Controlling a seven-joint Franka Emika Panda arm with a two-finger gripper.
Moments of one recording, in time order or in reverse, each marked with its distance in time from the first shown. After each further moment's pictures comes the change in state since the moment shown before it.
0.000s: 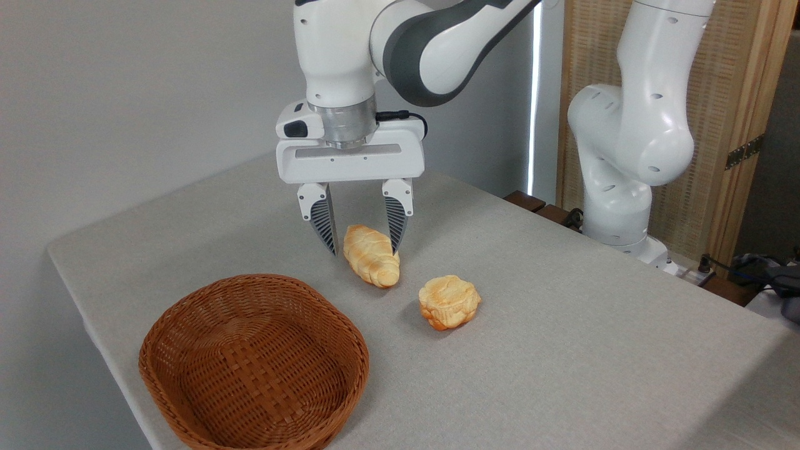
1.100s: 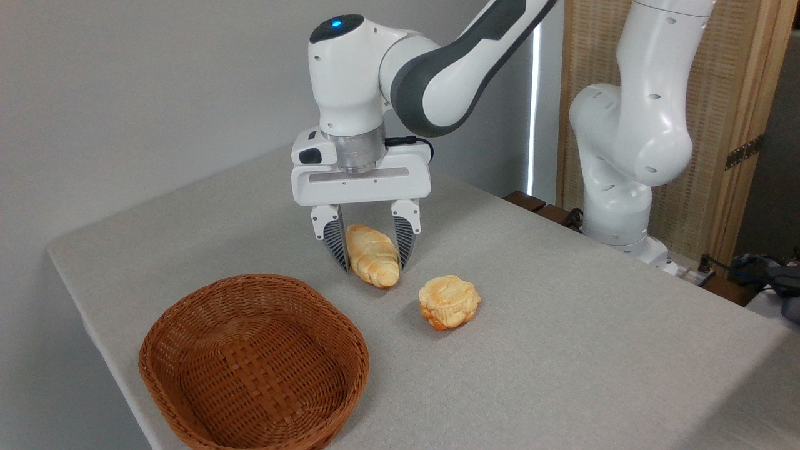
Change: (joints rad) arm -0.038 0.019 -0.005 -0.110 0.011 0.107 -0.048
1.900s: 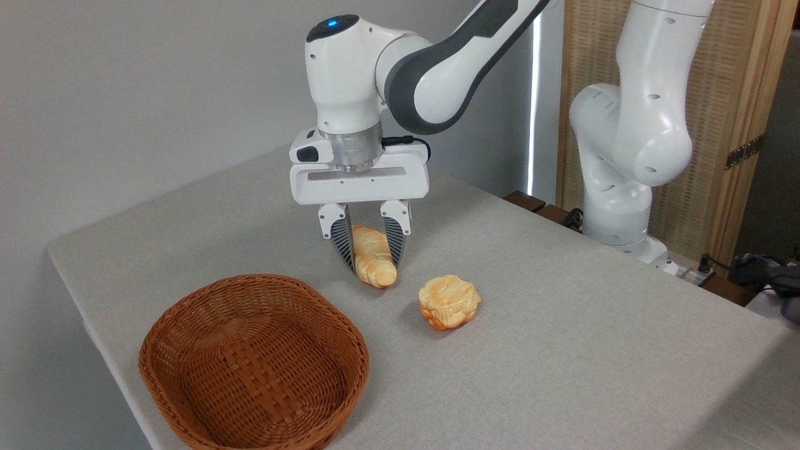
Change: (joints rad) arm -0.002 0.006 -0.016 0.004 0.033 0.001 0.011
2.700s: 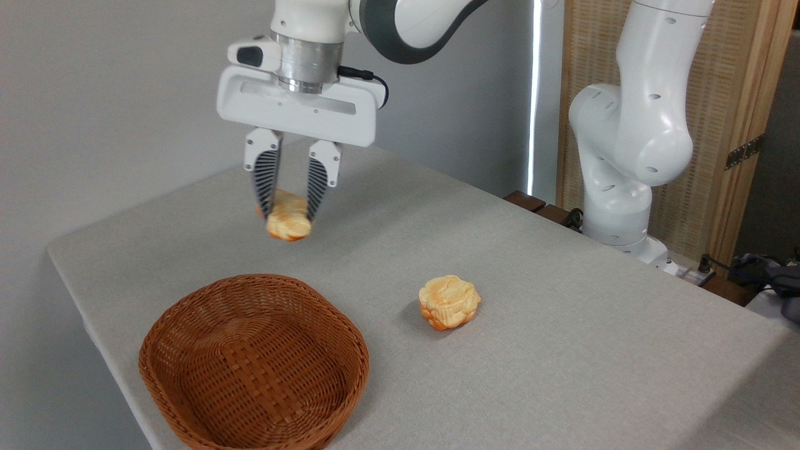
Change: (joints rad) arm 0.017 0.005 0.044 0.269 0.009 0.087 0.015
